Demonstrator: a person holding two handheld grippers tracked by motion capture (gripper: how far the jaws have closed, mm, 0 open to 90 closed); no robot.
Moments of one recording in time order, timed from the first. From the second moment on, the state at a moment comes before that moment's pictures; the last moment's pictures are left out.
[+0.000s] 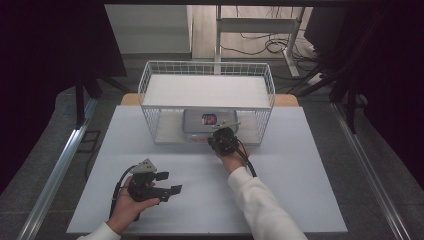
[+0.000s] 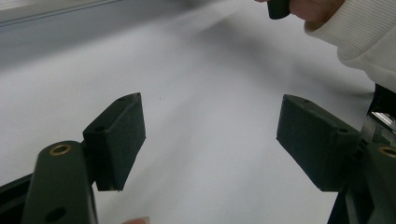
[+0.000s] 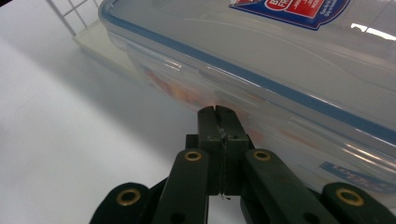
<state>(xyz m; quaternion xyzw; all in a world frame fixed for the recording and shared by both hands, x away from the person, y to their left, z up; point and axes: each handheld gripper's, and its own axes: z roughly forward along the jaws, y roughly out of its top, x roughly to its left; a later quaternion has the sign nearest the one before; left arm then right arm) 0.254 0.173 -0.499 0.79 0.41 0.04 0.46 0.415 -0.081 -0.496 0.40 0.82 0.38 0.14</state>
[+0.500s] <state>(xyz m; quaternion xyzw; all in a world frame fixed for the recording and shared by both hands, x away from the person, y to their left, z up) 0.255 0.173 -0.500 0.79 0.42 0.04 0.46 0.424 -0.079 -0.495 0.41 0.81 0.38 0.15</state>
